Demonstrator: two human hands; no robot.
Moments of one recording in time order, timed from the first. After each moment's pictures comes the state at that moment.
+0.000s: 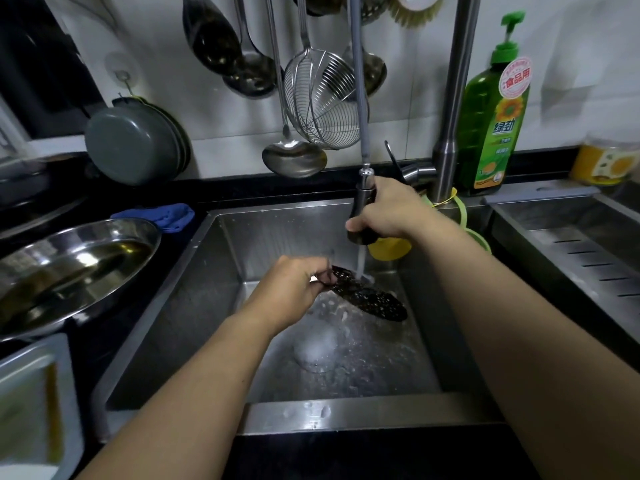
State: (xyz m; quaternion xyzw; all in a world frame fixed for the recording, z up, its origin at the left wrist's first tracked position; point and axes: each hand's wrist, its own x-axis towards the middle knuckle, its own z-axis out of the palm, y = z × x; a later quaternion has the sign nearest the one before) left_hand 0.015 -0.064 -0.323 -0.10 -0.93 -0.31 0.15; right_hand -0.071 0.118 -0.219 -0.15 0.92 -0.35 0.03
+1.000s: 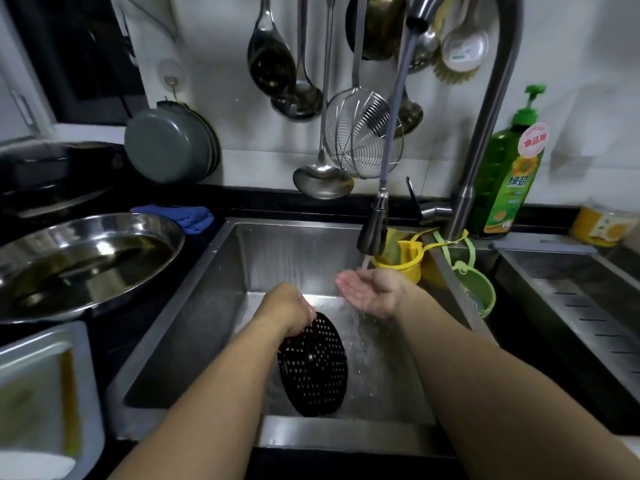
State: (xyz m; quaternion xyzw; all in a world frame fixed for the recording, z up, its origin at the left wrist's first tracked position) left_hand 0.020 -0.077 -0.320 0.25 -0.88 -0.41 -0.01; right_hand -0.094 0.077 -0.323 0.17 0.46 -0.80 0.36
